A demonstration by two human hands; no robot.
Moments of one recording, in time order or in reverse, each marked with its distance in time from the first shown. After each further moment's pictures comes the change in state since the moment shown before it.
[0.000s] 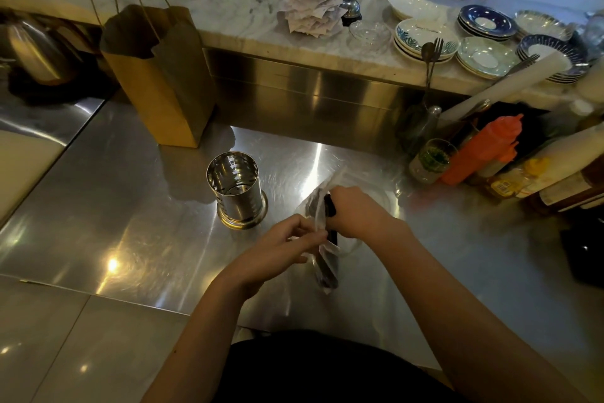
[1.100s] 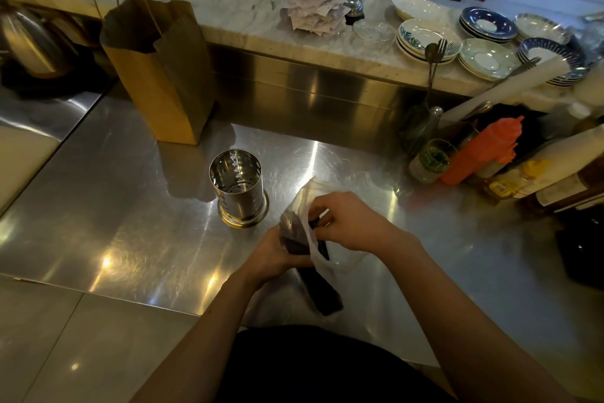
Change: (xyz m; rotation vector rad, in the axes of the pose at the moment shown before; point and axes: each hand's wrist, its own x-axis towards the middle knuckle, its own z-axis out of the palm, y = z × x) left_hand 0.052 -0.075 -0.018 0.020 0.087 0.280; right_hand -0.025 -0.012 -0.002 0.356 -0.042 -0.232
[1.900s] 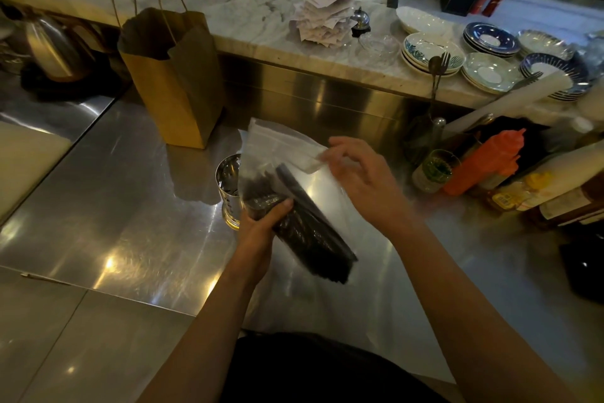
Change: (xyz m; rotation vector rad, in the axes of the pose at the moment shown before) left_hand -0.002 0.044 -0.006 -0.623 0.405 0.074; right_hand -0.017 -0.034 -0.041 0.327 0.471 -0.232
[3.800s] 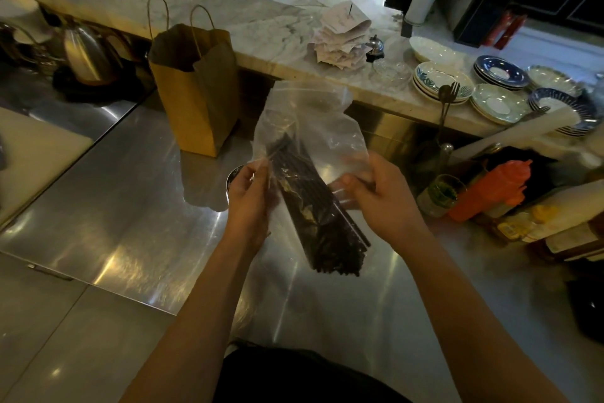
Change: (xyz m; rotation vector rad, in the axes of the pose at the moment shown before) left_hand 0.026 0.049 0.014 0.051 0.184 0.165; right_hand -0.004 -0.022 -0.011 0.062 -0.026 0.053
